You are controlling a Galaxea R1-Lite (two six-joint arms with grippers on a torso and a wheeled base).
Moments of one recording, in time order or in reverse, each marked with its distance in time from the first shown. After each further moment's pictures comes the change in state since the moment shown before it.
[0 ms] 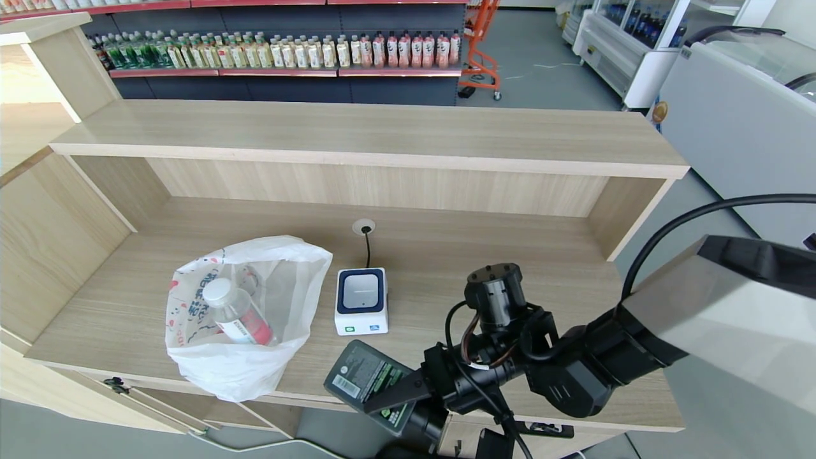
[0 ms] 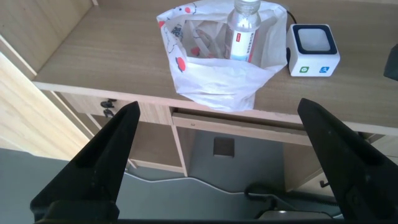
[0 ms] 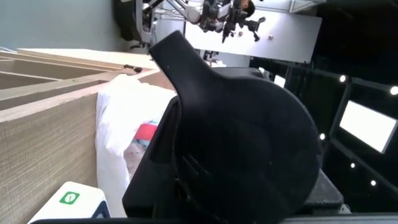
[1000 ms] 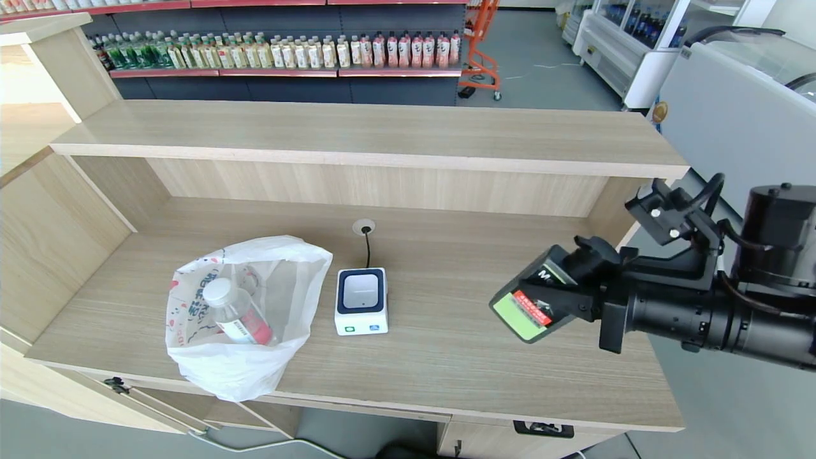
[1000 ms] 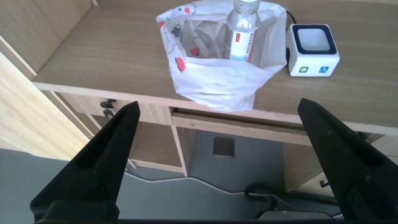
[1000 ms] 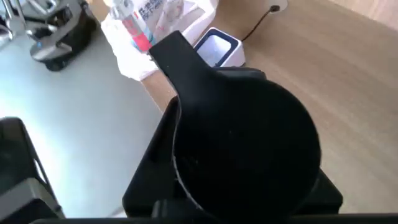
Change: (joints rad) left arm 0.000 0.000 0.000 0.000 0.000 0.000; right arm -0.241 -0.705 0.355 0.068 -0.714 2.421
